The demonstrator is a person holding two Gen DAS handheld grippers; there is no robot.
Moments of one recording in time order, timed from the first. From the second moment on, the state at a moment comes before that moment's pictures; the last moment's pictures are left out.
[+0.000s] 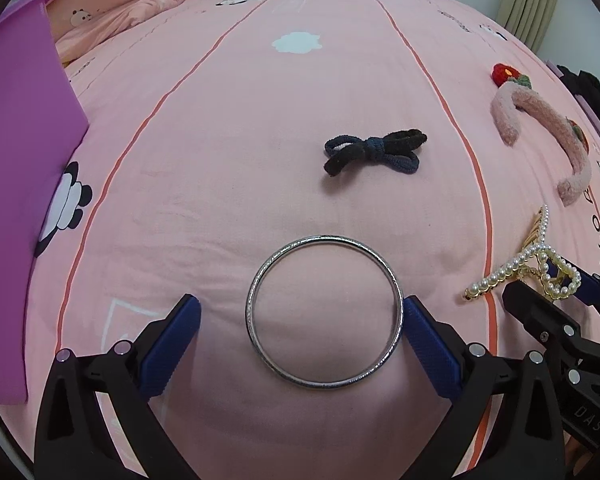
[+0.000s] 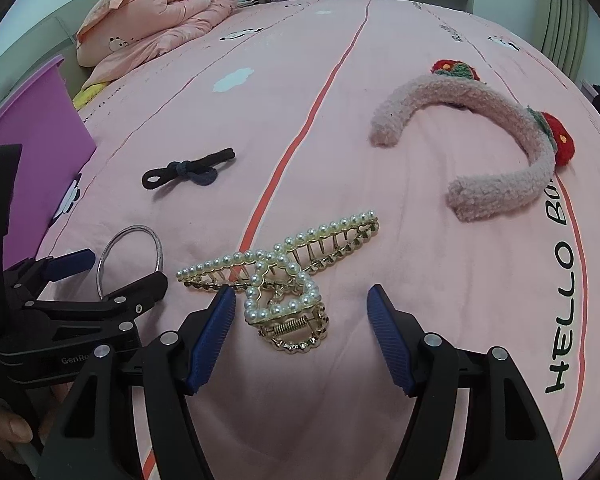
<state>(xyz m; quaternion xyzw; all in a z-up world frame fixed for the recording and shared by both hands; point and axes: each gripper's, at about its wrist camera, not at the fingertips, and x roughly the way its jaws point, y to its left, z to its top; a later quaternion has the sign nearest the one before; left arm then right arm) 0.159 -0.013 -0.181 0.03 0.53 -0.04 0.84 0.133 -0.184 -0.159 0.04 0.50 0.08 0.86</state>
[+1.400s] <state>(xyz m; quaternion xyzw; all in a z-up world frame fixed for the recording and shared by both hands) 0.080 0.002 -0.113 0.01 0.49 -0.08 0.87 0.068 -0.195 -0.111 0.07 0.46 0.06 0.88</state>
